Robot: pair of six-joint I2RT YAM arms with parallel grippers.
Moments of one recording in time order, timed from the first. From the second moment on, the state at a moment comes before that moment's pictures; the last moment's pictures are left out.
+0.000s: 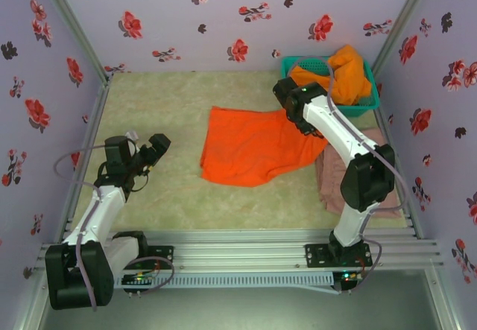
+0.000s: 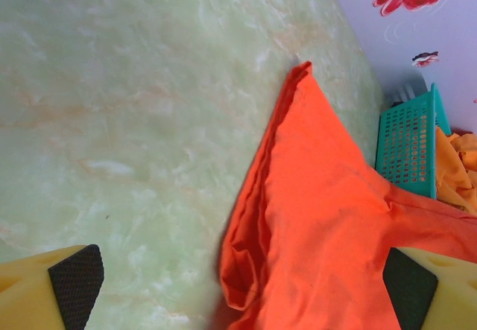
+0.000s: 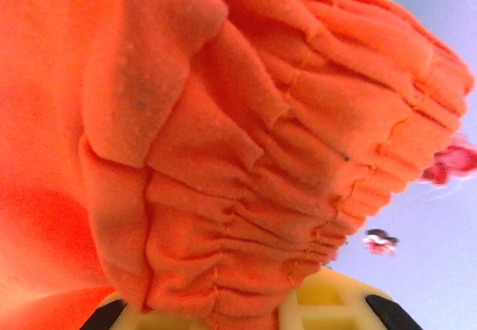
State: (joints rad) left arm 0.02 1.01 0.52 -0.12 0.41 -0.82; right arm 0.46 1.79 1.68 -1.34 0.74 0.13
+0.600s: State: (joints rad) left arm 0.01 1.01 0.52 -0.10 0.43 -0.82; right arm 0.65 2.01 2.00 -1.56 0.96 0.16
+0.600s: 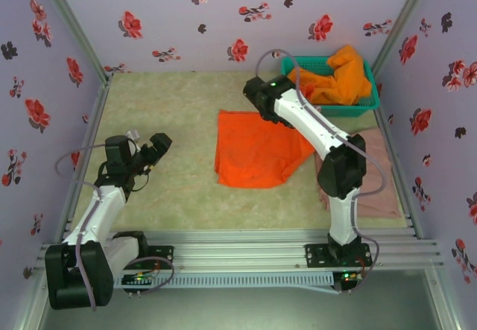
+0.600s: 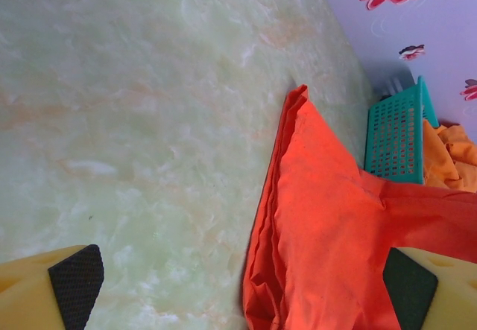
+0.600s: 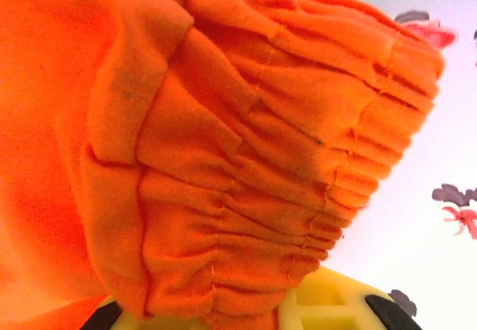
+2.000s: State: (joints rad) left arm -0.10 1.05 0.53 -0.10 0.43 -0.83; right arm 0.58 1.78 1.62 -0.91 -0.22 0.47
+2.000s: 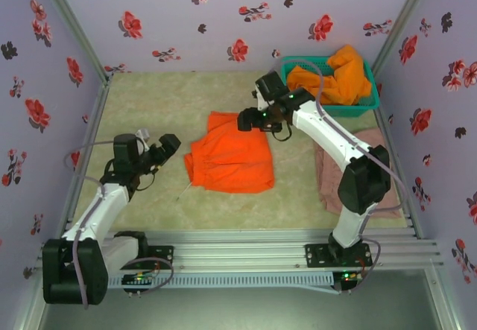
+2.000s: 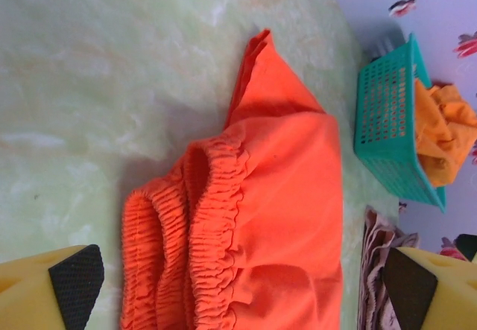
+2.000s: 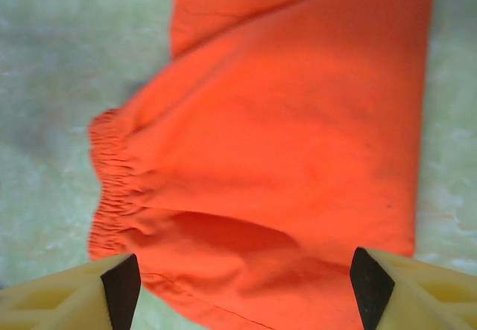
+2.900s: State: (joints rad) left arm -0.31 1.55 0.71 -0.14 0.32 -0.89; right arm 0.60 1.78 1.40 -0.81 -0.17 0.49
